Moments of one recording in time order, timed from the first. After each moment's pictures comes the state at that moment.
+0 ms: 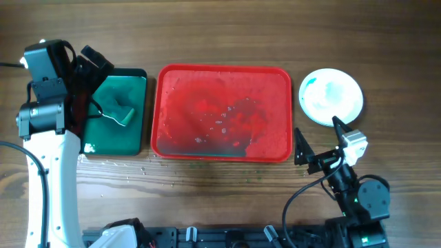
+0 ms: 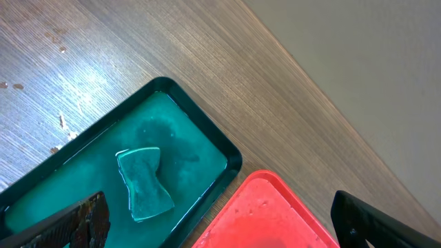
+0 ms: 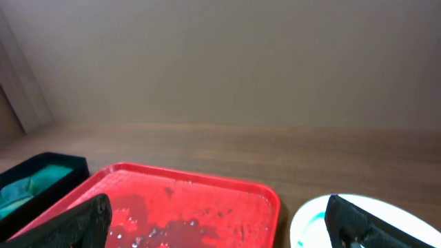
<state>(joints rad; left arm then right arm) 0.18 1.31 1.27 -0.74 -0.05 -0.65 0.17 0.14 0.13 0.02 -0.16 0.12</state>
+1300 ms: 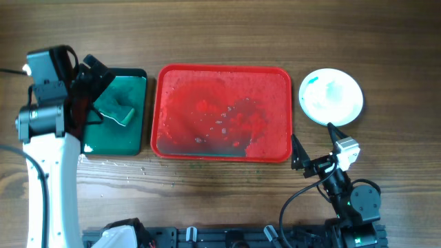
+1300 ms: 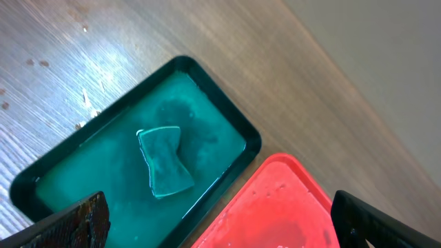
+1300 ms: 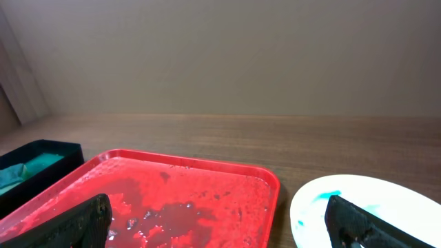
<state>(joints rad) 0.18 1.28 1.26 -0.83 -0.07 -0.65 0.17 0.02 0.01 0.01 -0.16 0.12</state>
